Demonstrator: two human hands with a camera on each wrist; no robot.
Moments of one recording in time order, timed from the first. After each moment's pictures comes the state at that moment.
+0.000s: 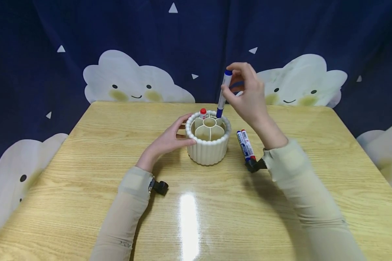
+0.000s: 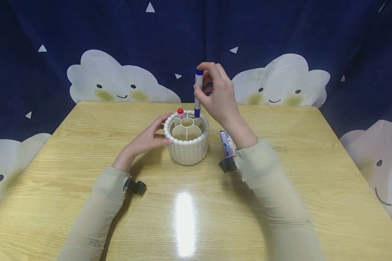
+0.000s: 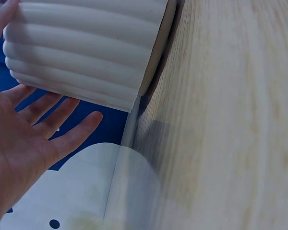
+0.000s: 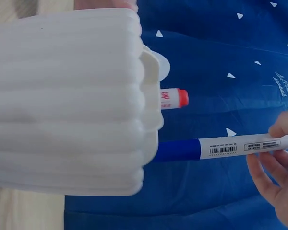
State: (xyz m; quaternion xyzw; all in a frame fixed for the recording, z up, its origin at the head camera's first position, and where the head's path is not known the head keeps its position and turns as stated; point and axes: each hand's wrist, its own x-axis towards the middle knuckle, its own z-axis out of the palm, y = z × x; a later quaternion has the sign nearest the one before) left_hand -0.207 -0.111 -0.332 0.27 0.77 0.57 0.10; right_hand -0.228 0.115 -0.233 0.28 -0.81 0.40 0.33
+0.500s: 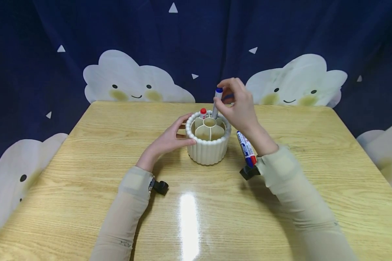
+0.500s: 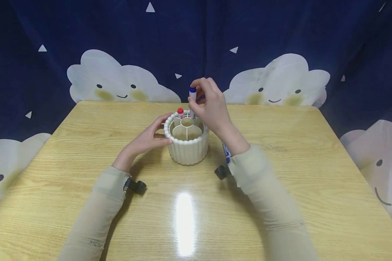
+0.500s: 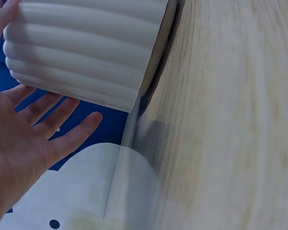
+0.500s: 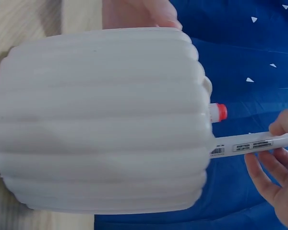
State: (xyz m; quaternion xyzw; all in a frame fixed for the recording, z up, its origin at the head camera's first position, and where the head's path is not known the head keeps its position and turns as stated) left_hand -0.207 -0.110 -0.331 0.26 0.78 0.57 0.10; right_hand -0.228 0.105 -0.261 0.28 -0.81 0.41 0.30
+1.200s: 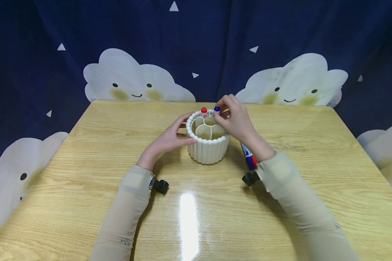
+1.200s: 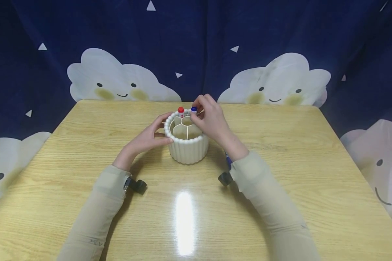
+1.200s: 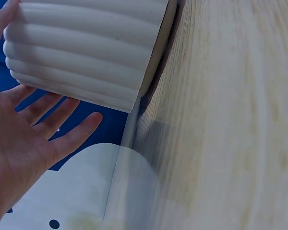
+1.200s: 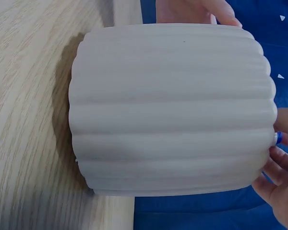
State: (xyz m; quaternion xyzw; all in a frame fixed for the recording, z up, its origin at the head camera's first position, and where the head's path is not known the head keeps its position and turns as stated) left_hand -0.207 -0.111 -0.332 0.27 0.78 0.56 0.10; right_hand -0.233 0.110 -0.301 0.31 -0.84 0.38 0.25
